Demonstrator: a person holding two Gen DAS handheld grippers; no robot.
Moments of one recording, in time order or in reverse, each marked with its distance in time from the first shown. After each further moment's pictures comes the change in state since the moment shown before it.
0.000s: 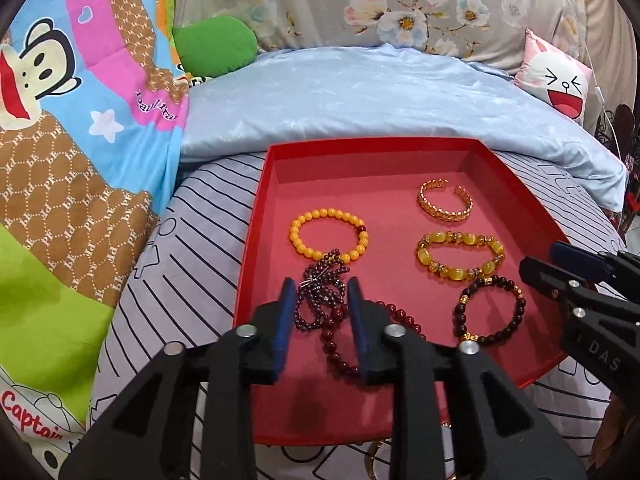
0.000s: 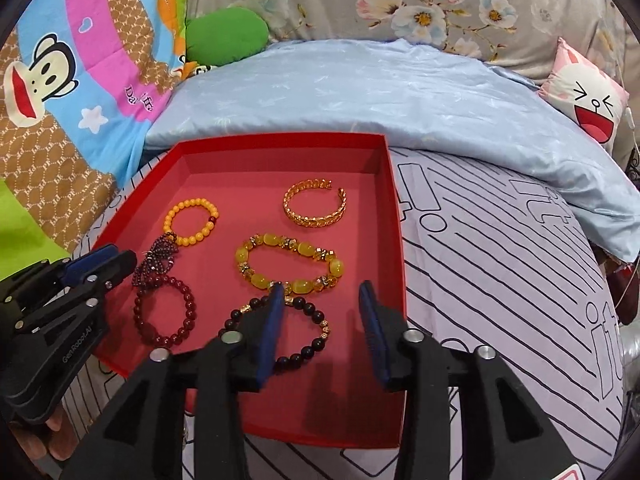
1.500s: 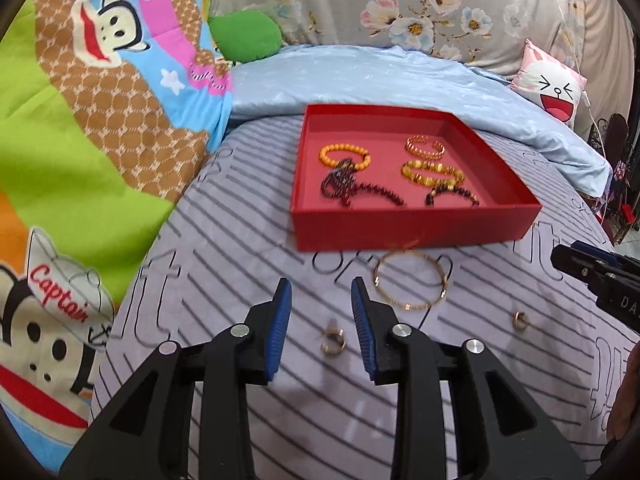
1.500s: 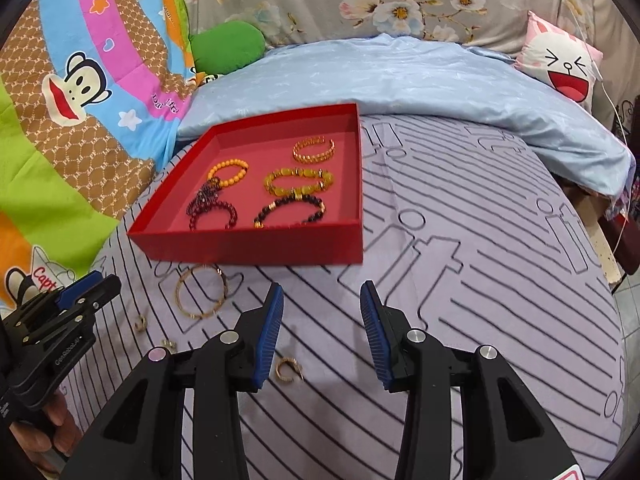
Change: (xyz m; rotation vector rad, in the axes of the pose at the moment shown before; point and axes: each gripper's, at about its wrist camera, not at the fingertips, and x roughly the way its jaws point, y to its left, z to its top) left arm -0.104 0.018 -0.096 -0.077 0.023 0.008; right arm -0.094 -0.015 -0.091 0.087 0.019 0.049
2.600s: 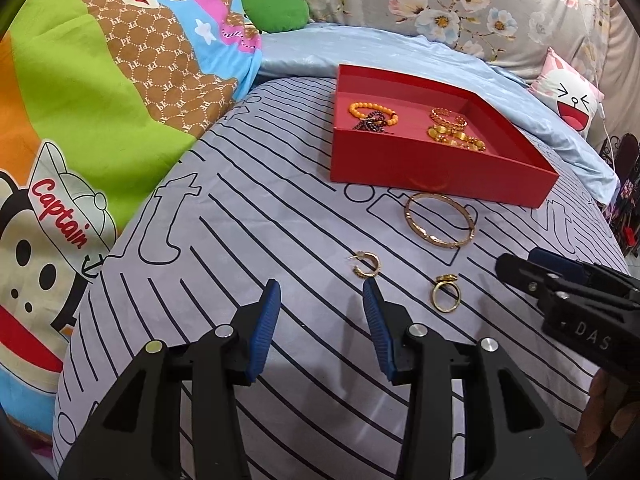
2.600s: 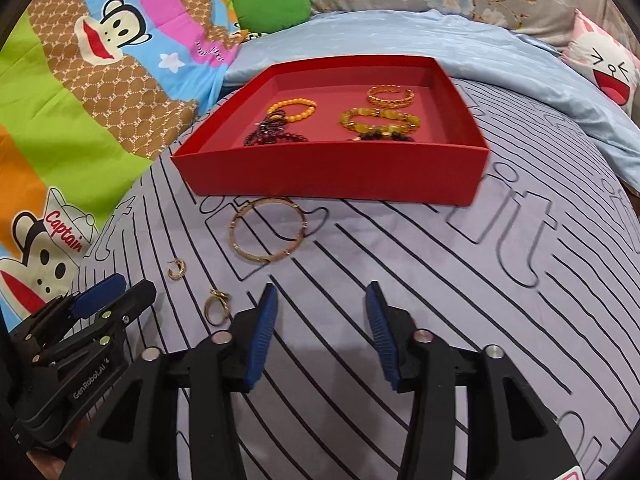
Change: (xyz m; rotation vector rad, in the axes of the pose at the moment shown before) left arm 0.005 0.023 -0.042 -0.100 0.049 0.005; right arm 0.040 0.069 -0.026 -0.099 0.090 0.094
